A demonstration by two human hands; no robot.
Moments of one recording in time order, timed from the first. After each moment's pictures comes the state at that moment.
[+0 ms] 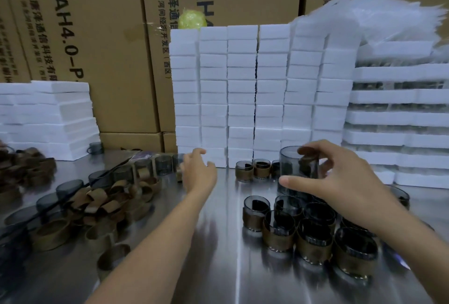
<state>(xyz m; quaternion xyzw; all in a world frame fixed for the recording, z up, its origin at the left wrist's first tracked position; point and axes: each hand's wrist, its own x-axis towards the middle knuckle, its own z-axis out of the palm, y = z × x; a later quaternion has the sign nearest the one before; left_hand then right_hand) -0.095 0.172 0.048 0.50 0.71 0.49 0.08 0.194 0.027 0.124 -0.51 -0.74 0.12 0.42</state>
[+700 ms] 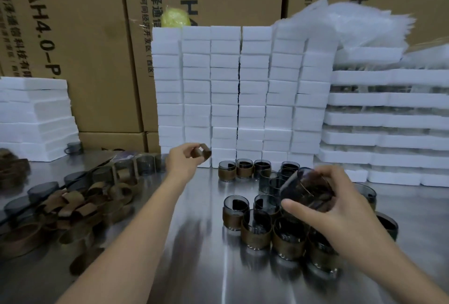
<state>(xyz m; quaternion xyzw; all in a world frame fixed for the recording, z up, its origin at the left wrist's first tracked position) -0.094 0.167 0.076 0.50 0.58 0.60 0.23 0.216 -0.012 0.088 -0.49 -0.68 0.20 0.51</state>
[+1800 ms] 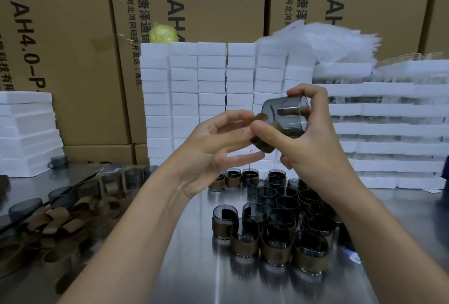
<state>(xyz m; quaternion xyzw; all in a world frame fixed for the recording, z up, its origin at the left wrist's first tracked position) -0.016 0.031 0.181 0.63 0.15 0.51 0.56 0.183 0.004 0.184 -0.29 -0.68 0.21 0.64</state>
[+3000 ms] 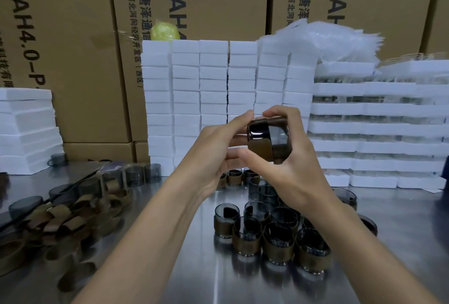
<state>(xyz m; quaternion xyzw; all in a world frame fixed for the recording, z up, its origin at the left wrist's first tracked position) 0.001 0.021 0.182 0.60 0.31 0.55 0.48 0.164 0.017 0.151 -0.25 -0.74 0.12 0.62</state>
